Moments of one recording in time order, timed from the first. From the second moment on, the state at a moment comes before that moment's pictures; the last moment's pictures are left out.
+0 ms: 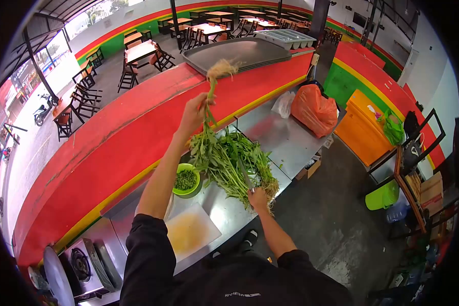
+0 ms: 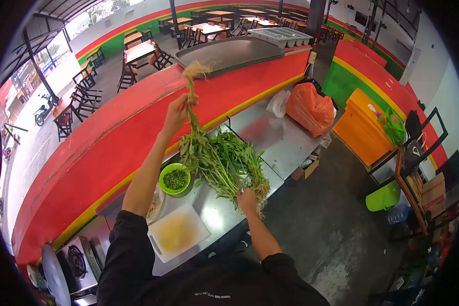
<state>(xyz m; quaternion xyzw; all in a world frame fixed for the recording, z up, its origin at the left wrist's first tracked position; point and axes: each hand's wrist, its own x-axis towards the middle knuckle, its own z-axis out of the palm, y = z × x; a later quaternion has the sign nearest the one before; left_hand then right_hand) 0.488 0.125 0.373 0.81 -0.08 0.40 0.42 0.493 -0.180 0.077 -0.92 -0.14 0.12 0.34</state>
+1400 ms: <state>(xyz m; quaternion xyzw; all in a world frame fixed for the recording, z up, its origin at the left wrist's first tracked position) 0.099 0.064 0.124 0.92 0.23 -0.01 0.30 0.304 -0.234 0.094 -0.77 -0.15 0.35 0.52</state>
